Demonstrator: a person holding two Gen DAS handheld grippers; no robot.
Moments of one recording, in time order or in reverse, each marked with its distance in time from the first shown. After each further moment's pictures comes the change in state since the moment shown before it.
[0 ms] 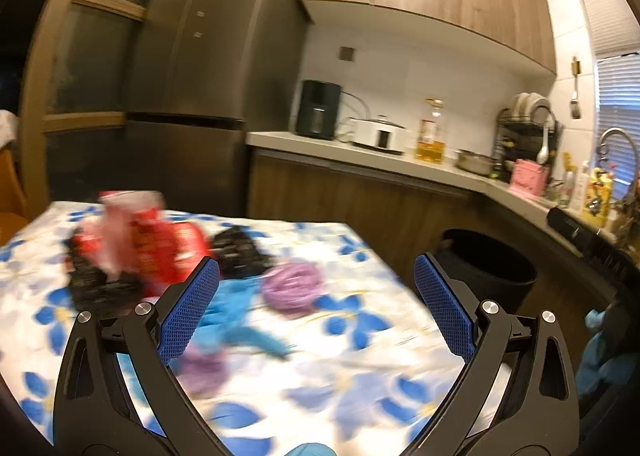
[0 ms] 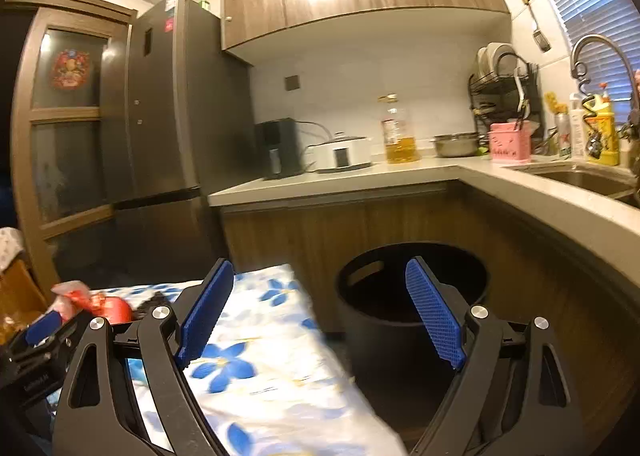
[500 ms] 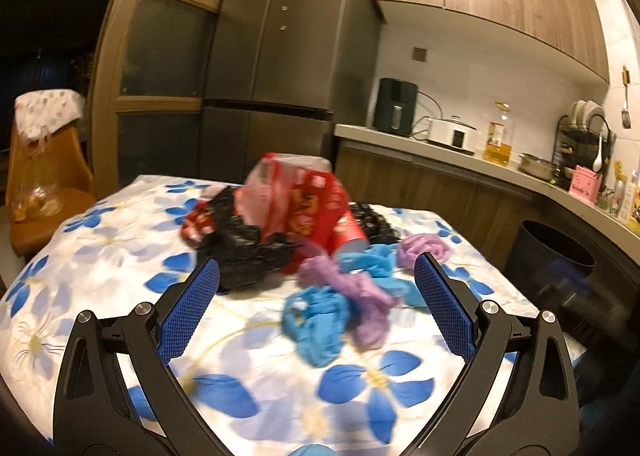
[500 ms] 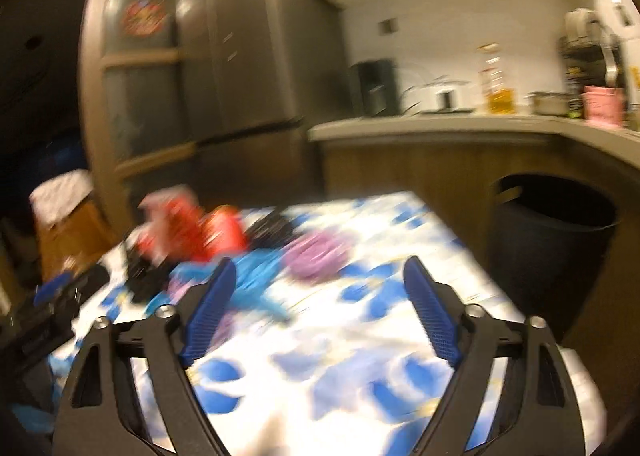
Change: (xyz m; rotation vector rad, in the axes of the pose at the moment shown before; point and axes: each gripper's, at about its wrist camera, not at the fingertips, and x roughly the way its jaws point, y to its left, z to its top) left arm -0.052 0.111 -0.028 -0.068 0.016 0.207; right arm 0.022 0.133 -0.088 -0.109 0.229 0.327
